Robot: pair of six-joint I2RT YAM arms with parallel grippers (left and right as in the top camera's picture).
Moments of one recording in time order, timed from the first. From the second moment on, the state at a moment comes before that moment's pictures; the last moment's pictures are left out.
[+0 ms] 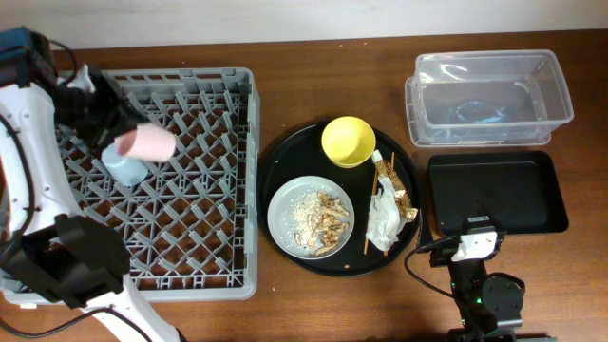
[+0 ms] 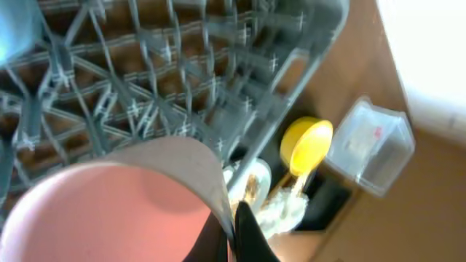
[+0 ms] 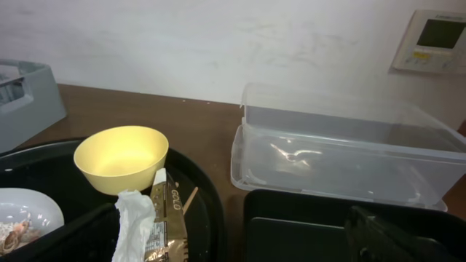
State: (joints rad) left arm 0.35 2.06 2.20 -1.62 0.61 -0.30; right arm 0.04 0.01 0.01 -0.07 -0.02 -0.09
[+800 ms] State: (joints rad) left arm 0.72 1.85 1.35 -1.16 1.04 0.05; right arm 0.04 0.01 0.01 -0.07 -0.02 -0.09
